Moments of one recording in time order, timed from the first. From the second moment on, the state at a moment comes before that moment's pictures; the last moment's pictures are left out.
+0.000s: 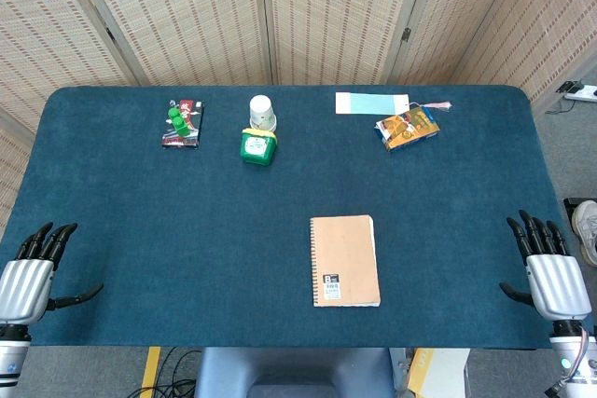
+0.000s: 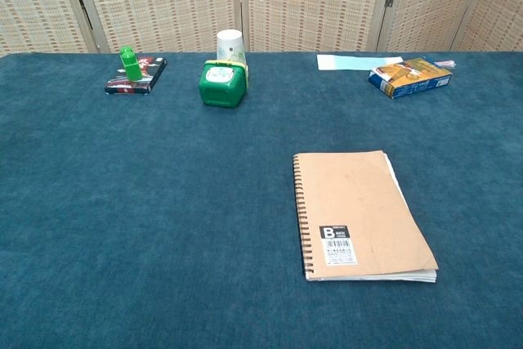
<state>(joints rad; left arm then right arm) -0.14 -1.16 -0.05 -1.55 1.49 1.44 0.10 0.08 -1.13 0.05 -1.61 -1.45 1.43 -0.15</state>
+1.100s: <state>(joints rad) -0.15 -1.14 -0.08 -1.54 1.40 1.38 0.04 0.23 -1.36 -0.06 -1.29 -1.88 1.43 0.01</state>
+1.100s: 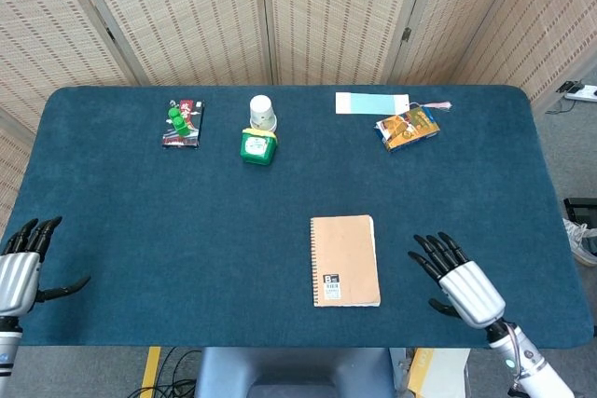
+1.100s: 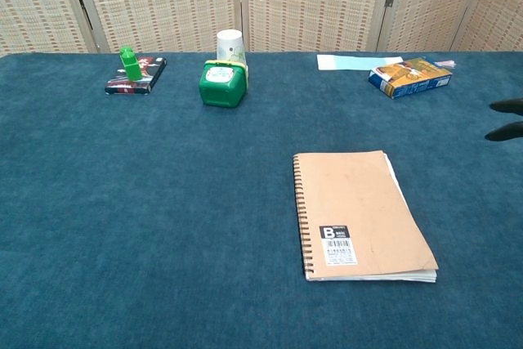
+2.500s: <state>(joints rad) -0.14 -1.09 -0.08 -1.57 1.40 1.39 -0.05 0.36 -1.77 -0.11 -0.75 -1.85 1.49 0.29</state>
